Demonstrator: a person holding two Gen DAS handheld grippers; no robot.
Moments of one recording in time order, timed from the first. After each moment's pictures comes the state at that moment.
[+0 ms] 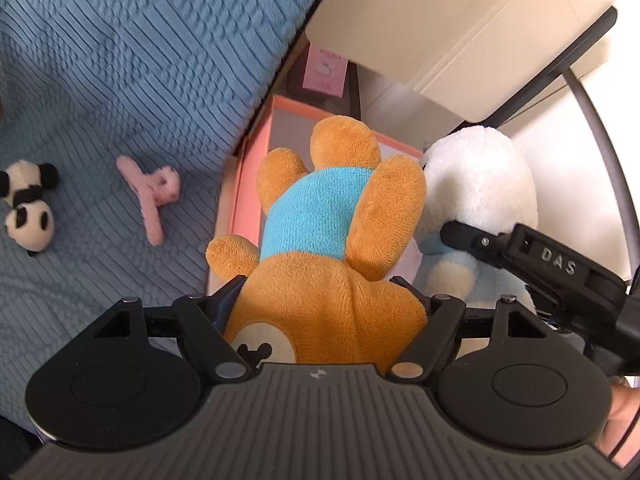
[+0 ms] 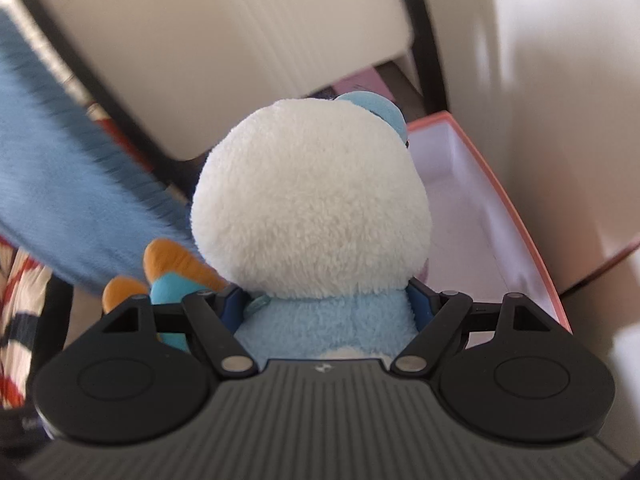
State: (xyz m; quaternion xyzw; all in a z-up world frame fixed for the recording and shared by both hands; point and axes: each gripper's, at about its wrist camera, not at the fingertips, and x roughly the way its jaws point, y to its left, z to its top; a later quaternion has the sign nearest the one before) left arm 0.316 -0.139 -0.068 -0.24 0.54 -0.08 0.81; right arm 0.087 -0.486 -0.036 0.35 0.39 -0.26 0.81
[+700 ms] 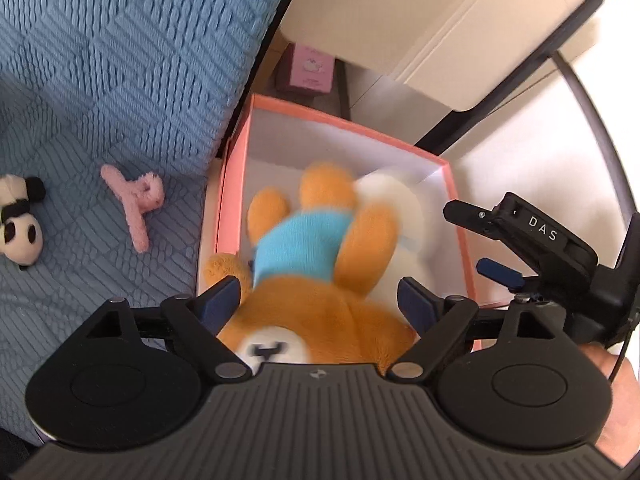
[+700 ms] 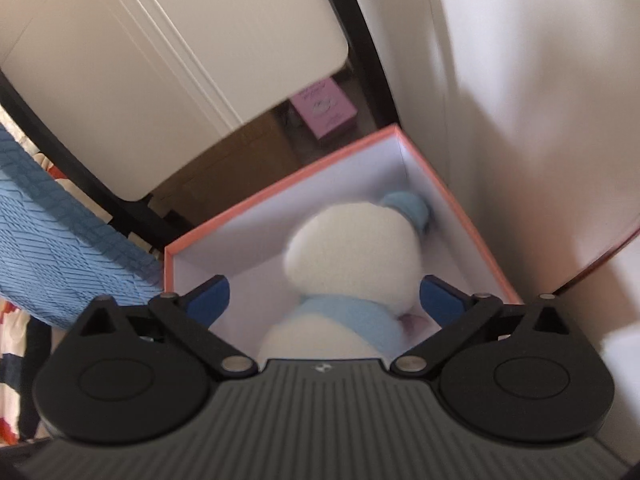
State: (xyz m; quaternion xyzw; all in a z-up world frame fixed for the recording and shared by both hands) left arm 0.318 -0.139 -0.061 -0.22 0.53 -0.10 0.81; right arm 0.076 -0.512 -0.042 0.35 0.36 -0.31 0.81
